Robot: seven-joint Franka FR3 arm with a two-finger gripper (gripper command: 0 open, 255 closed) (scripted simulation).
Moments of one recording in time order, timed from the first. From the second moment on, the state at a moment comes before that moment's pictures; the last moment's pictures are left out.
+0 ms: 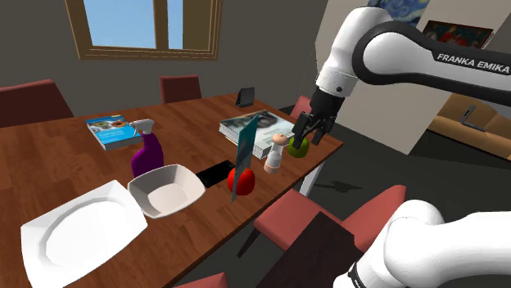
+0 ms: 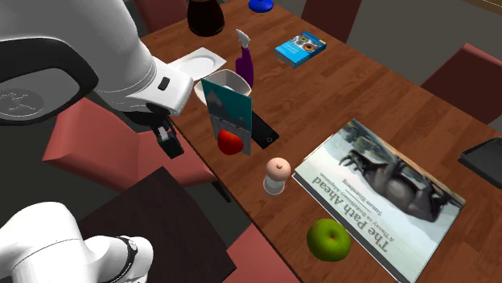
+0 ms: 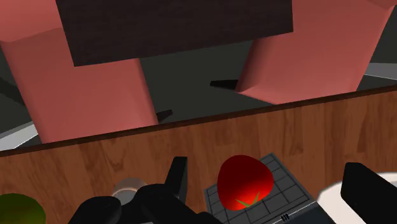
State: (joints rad) arm -0.01 -0.76 0.02 -2.37 0.11 1.66 0.17
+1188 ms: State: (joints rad) arm -0.08 -0.24 -0.16 -2.12 -0.03 1.84 -0.14
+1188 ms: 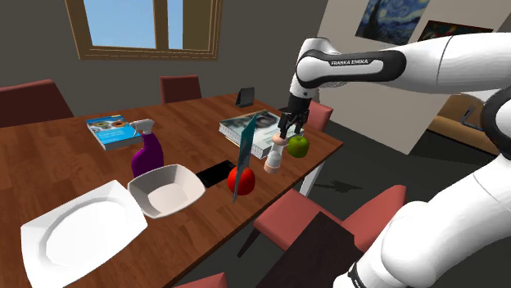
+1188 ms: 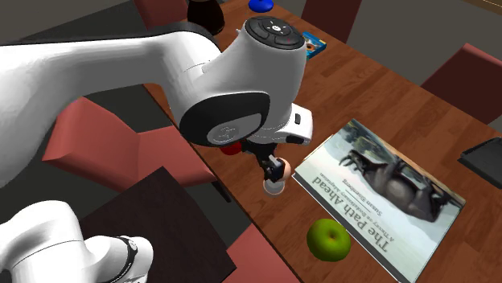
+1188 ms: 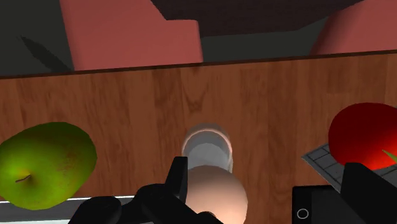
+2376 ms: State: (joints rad) arm -0.09 -0.06 -0.19 -2.09 -0.04 1.96 -0.21
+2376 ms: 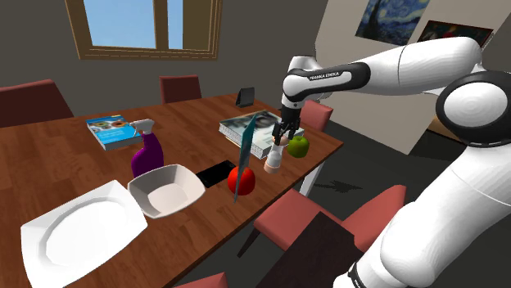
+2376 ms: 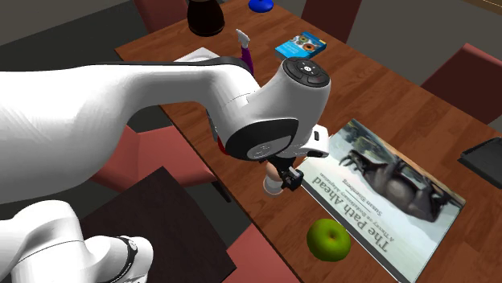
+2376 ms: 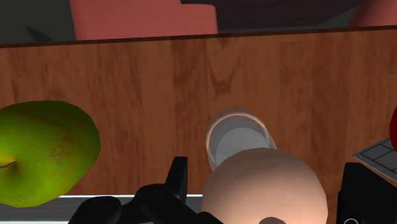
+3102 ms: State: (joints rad) arm -0.09 -0.06 -0.19 -2.09 -0.04 1.96 -0.21
